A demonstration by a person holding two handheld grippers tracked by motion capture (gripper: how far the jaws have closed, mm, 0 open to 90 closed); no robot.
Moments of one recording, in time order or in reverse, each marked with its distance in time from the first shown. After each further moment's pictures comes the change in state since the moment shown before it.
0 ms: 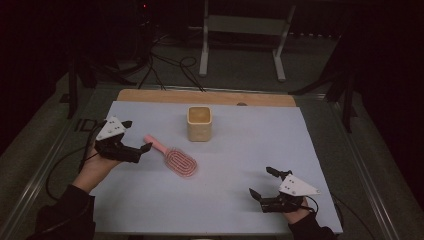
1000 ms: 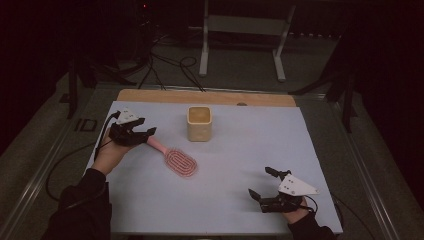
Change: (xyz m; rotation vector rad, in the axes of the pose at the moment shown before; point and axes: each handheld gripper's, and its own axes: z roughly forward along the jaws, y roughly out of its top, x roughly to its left) left arm 0.029 -0.009 0.057 0.104 0.083 -0.072; right arm 0.001 0.000 0.002 0.001 0.014 -0.004
